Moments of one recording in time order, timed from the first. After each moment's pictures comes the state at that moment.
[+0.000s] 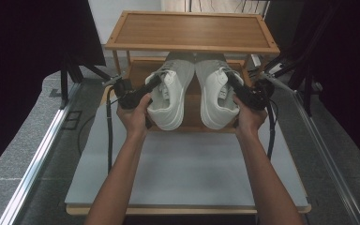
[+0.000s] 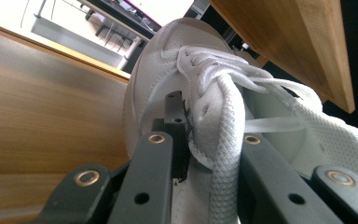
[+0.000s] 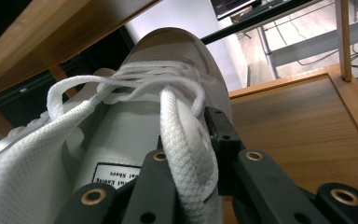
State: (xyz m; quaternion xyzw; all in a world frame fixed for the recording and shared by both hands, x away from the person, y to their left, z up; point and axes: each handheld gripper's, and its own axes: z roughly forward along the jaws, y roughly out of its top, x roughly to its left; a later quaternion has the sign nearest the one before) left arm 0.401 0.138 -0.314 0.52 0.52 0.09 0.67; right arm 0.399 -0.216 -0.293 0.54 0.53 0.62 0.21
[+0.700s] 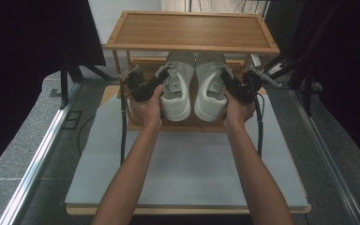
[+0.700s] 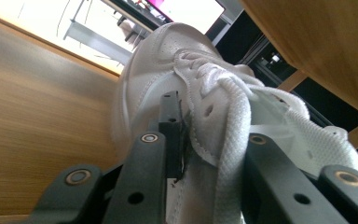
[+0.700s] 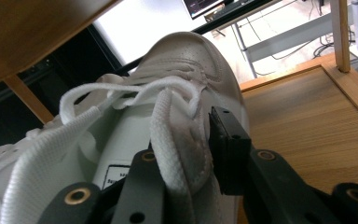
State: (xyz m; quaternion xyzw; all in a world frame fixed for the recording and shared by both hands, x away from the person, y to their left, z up) left arm 0.431 0.105 -0.316 0.49 0.57 0.11 0.65; right arm 0.429 -0.190 -0.299 0.59 0.50 0.59 0.23
